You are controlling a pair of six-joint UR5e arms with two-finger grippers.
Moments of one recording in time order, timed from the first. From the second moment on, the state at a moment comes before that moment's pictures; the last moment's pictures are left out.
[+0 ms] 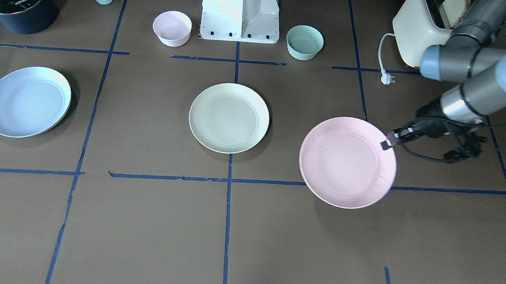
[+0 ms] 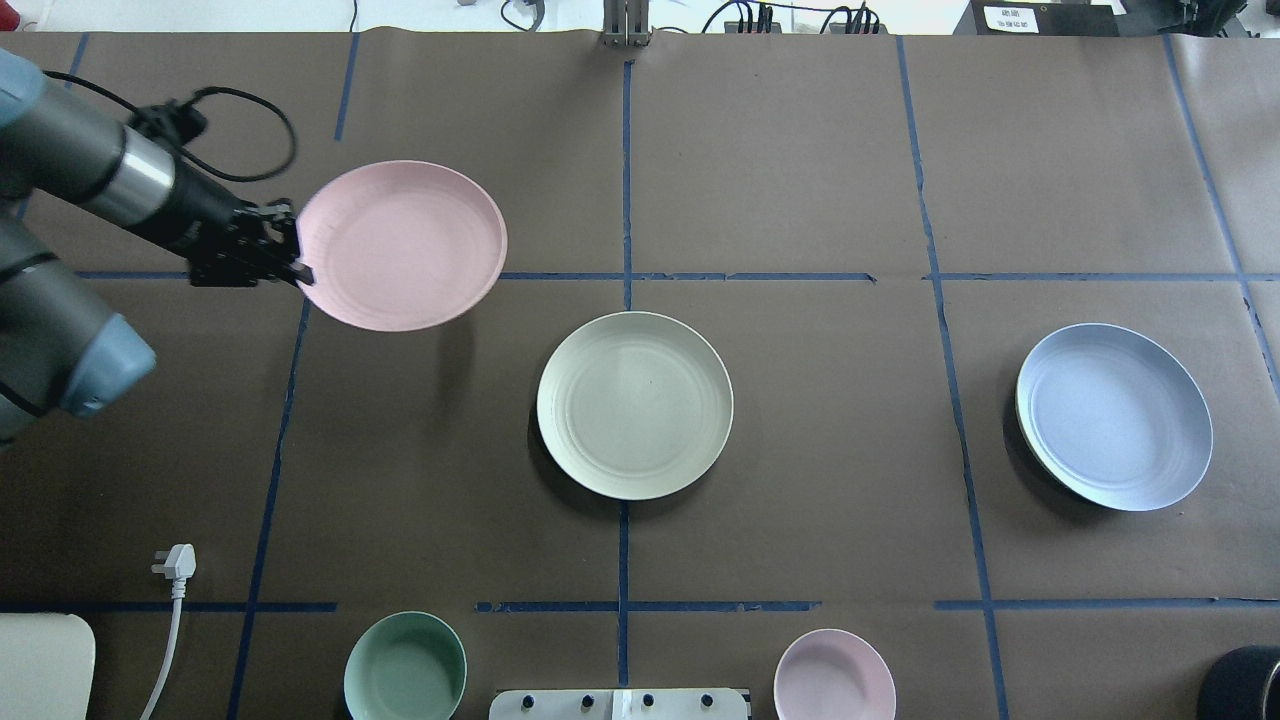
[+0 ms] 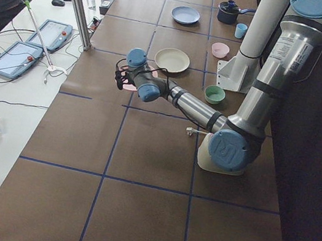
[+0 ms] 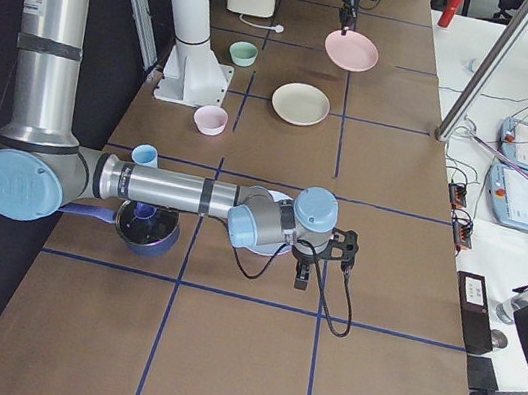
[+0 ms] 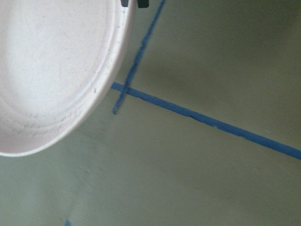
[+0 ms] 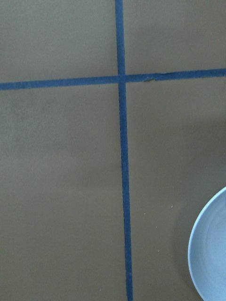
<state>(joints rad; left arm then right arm) -0.90 -1.91 -1.64 -2.11 -2.32 -1.51 1.42 -1.60 1.58 -1.20 2.41 0.41</state>
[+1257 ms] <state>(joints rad) -0.51 -2.08 -1.68 -2.12 -2.00 -1.72 1.35 -1.60 1.58 -1.06 2.44 0.59</state>
